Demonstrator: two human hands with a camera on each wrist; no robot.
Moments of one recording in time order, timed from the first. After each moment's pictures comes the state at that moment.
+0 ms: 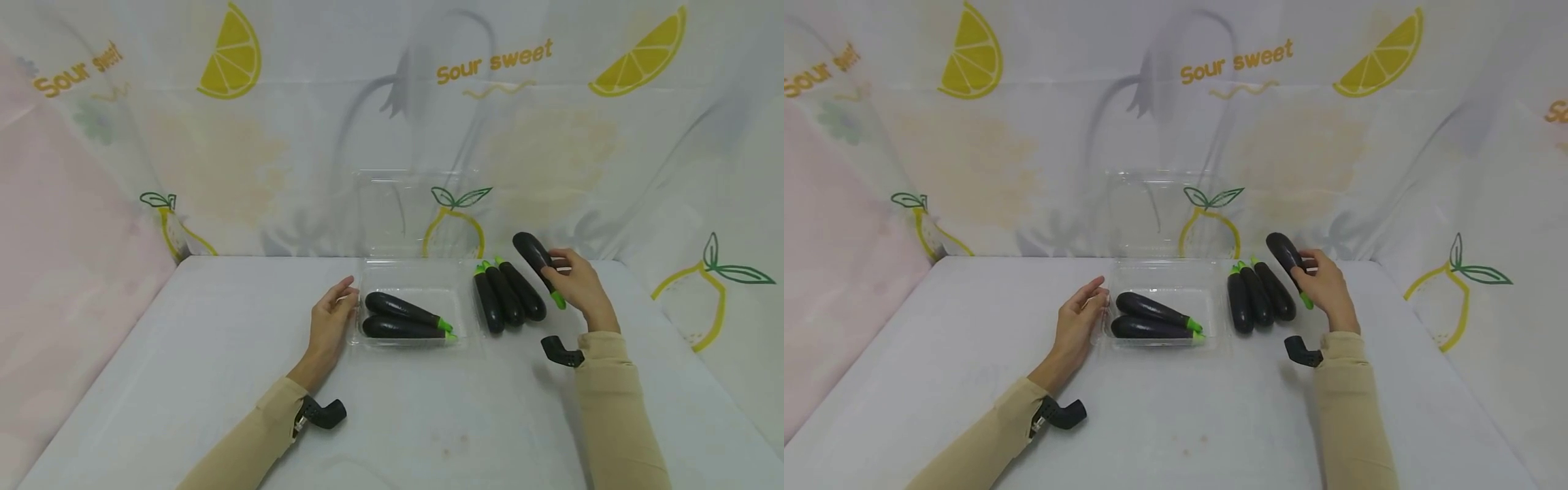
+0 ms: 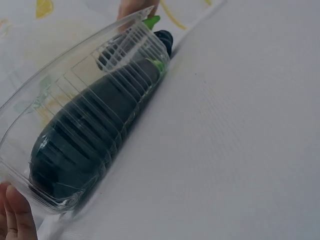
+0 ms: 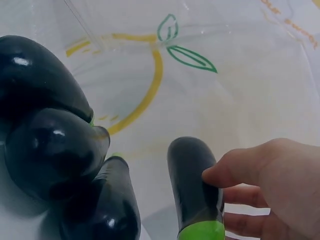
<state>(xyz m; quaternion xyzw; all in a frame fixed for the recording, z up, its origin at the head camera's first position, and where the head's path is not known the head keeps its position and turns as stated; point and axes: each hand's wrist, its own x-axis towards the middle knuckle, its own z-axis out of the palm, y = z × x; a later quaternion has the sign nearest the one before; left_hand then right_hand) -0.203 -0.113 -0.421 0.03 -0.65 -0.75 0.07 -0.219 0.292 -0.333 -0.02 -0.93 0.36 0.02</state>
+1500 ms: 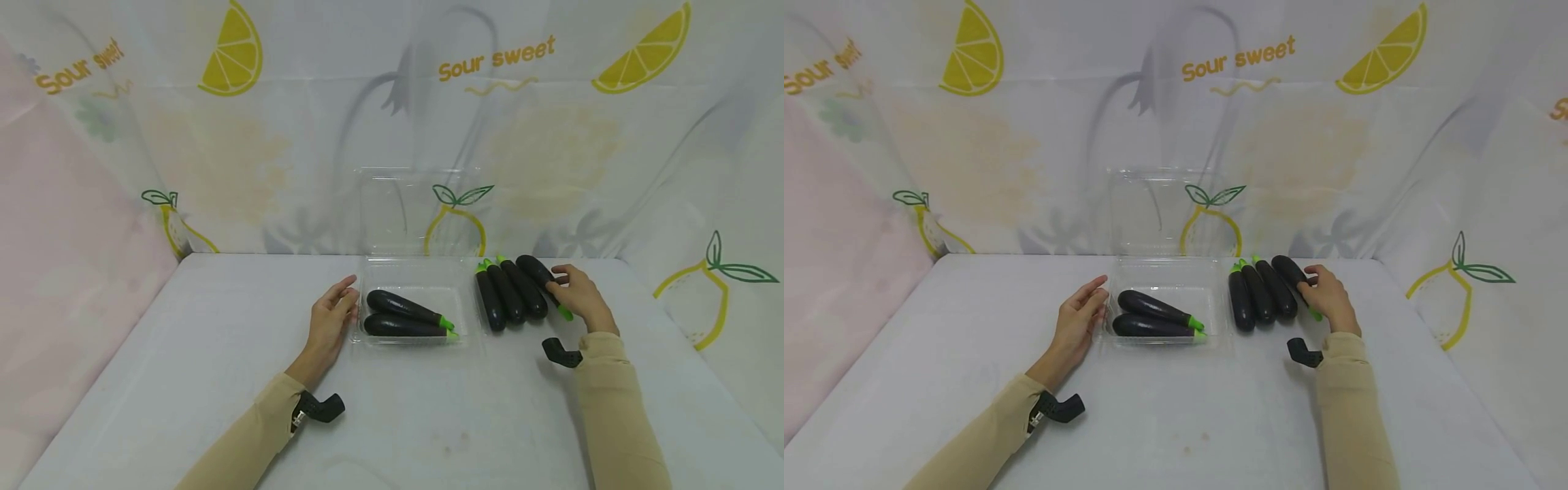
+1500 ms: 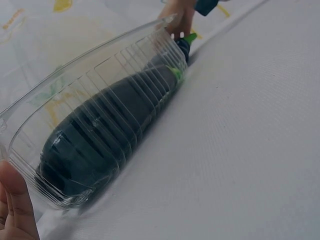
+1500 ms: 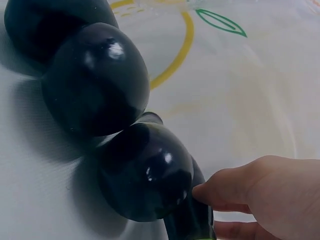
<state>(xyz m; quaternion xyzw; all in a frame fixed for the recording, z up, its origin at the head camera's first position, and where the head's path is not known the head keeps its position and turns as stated) -0.205 -0.116 -0.423 0.02 -0.56 -0.83 0.02 -0.223 0.309 -0.356 -0.04 -0.95 0.29 -0.07</state>
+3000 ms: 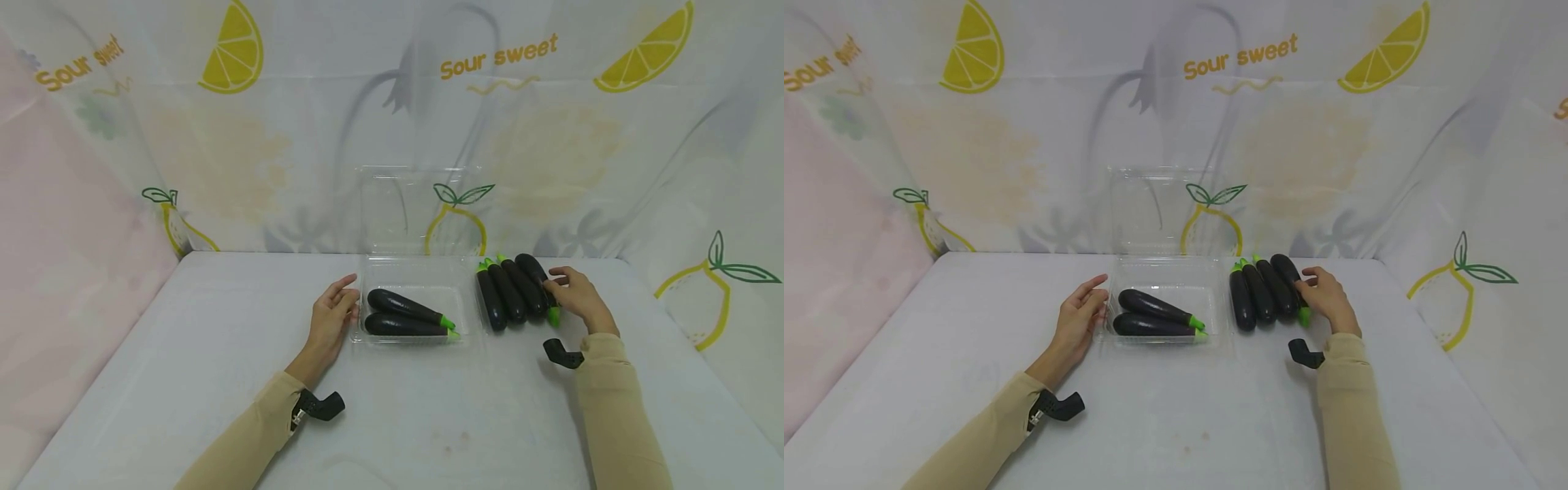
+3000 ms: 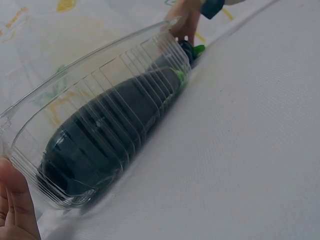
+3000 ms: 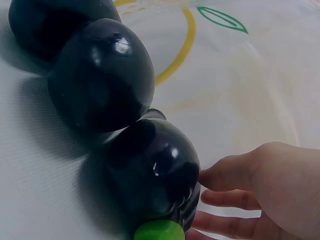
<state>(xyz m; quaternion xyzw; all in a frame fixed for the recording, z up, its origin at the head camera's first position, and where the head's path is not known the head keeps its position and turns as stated) -0.206 -0.117 -0.422 0.02 -0.56 -0.82 0.01 -0.224 0.308 -0.360 -0.03 -0.95 0.31 -0.07</state>
